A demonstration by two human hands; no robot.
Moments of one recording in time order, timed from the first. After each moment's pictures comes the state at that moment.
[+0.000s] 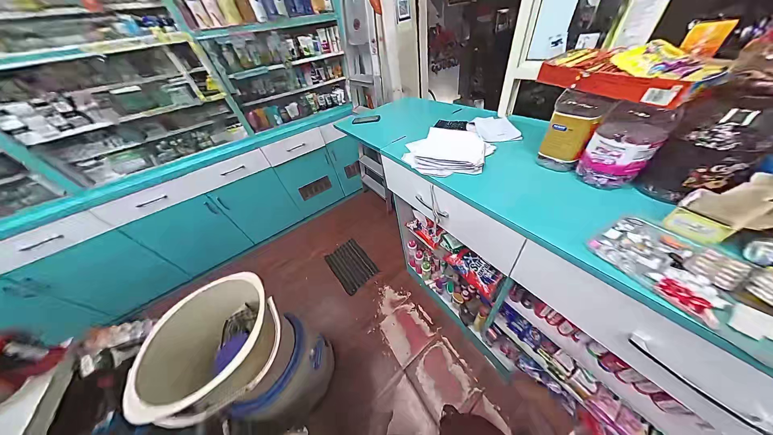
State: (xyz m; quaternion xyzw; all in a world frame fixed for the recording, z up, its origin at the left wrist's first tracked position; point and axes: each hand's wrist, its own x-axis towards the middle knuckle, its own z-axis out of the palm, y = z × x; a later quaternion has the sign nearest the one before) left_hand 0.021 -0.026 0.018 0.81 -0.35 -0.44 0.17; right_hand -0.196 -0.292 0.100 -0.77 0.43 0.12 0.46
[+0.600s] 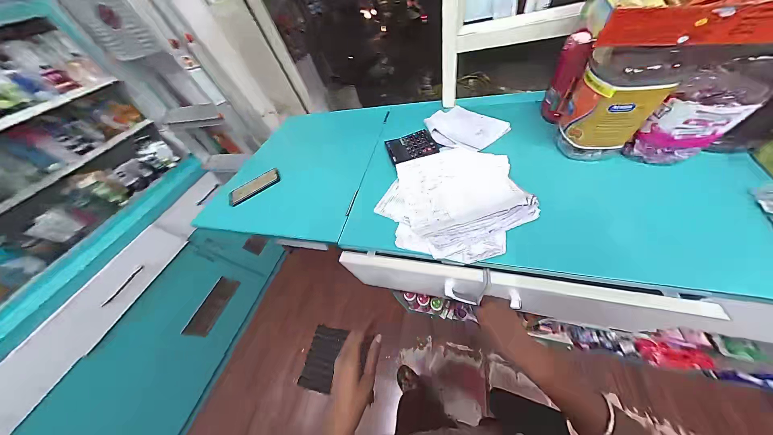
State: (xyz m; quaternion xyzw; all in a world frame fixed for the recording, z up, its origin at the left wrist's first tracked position) left_hand 0.486 -0.475 0.130 0.62 -0.70 -0.21 0.30; right_hand 0.186 -0.534 0.107 -0.71 0.63 0.12 0.28
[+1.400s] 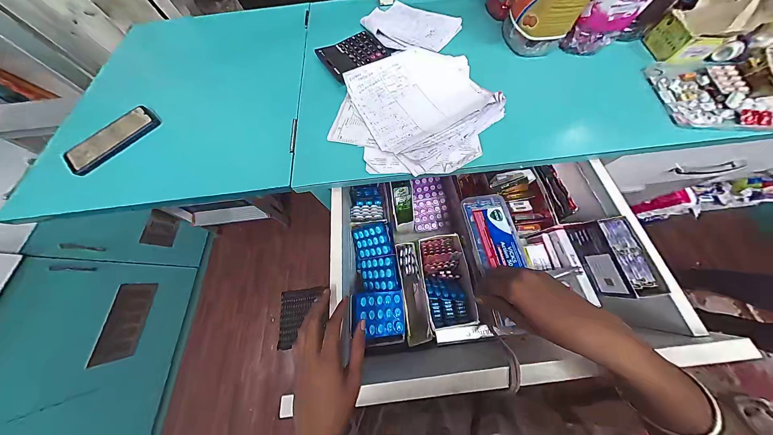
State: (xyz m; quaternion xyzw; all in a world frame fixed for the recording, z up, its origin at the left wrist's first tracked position) left_hand 0.551 -0.426 0.134 0.58 -0.77 -0.13 0.23; right_hand 0.208 -0.408 0.195 -0.78 0.57 -0.09 0.24
